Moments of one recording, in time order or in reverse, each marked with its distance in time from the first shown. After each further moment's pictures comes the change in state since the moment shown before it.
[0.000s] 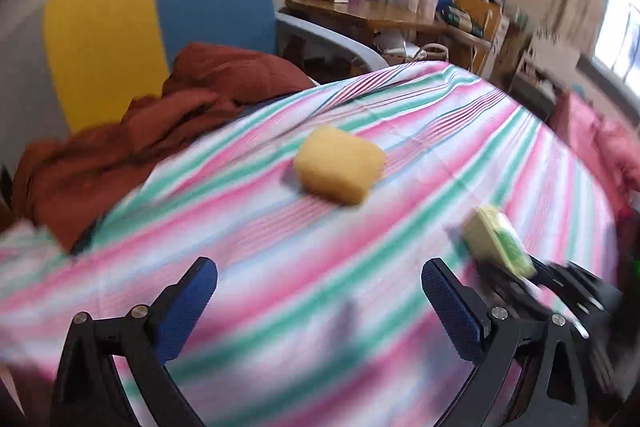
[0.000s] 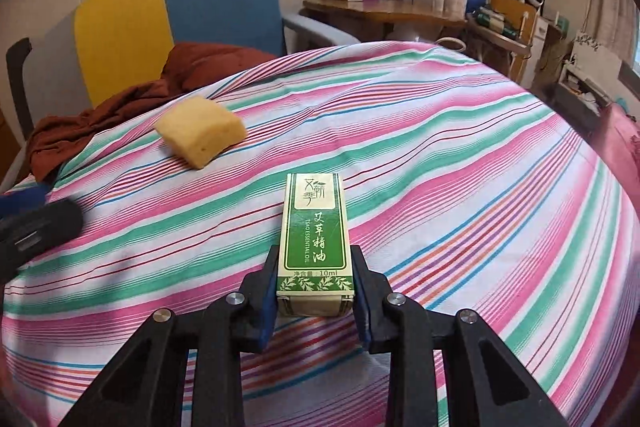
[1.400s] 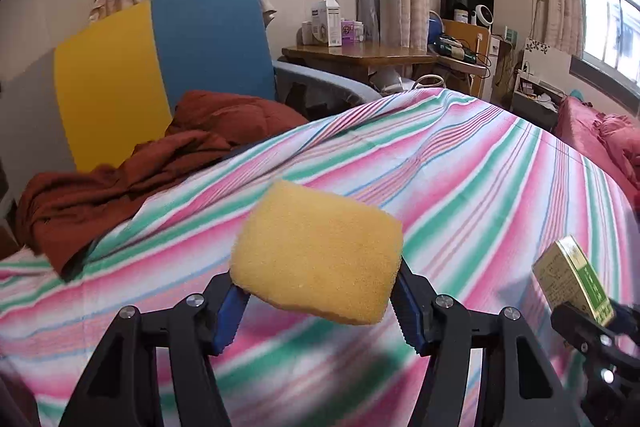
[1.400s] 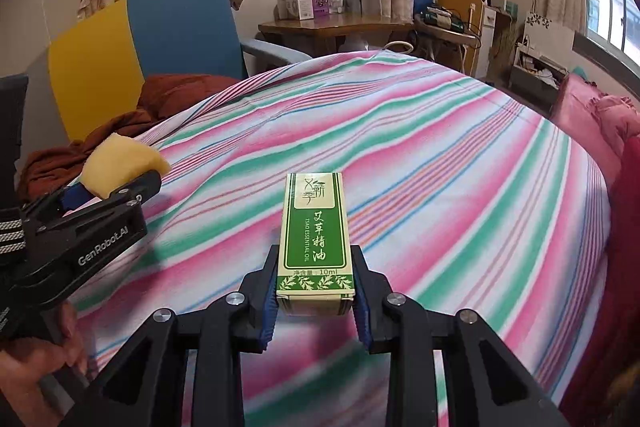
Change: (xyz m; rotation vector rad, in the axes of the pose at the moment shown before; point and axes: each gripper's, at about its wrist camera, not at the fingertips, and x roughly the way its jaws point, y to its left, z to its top) left arm -0.003 -0.014 -0.035 0.032 -0.200 0.049; right arm -0.049 0.007 -0.039 0.150 -0.065 -0.090
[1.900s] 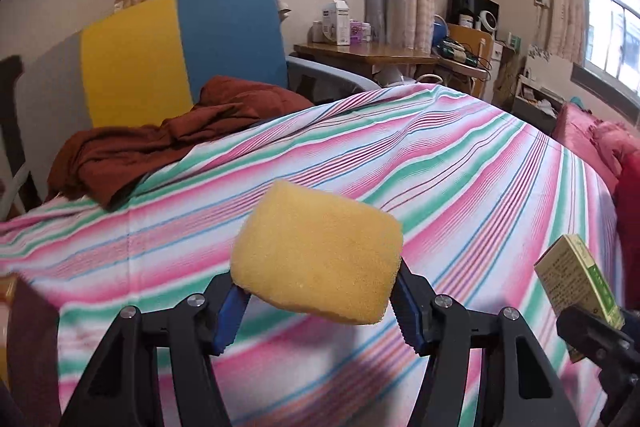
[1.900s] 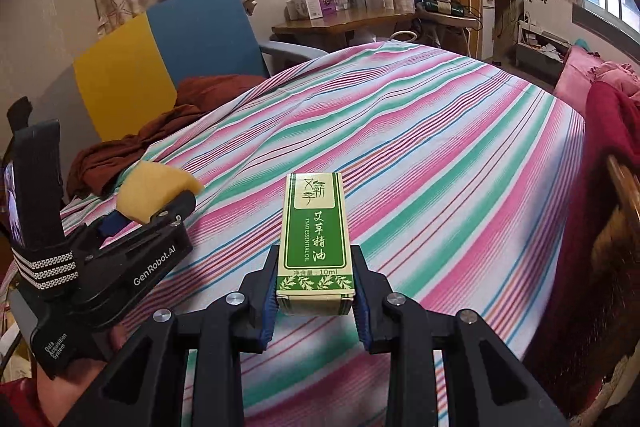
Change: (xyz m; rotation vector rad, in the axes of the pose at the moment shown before) left arm -0.078 0.010 -0.054 -0.053 0.003 0.008; right arm -0.078 0.011 -0.045 0.074 0.014 0.092
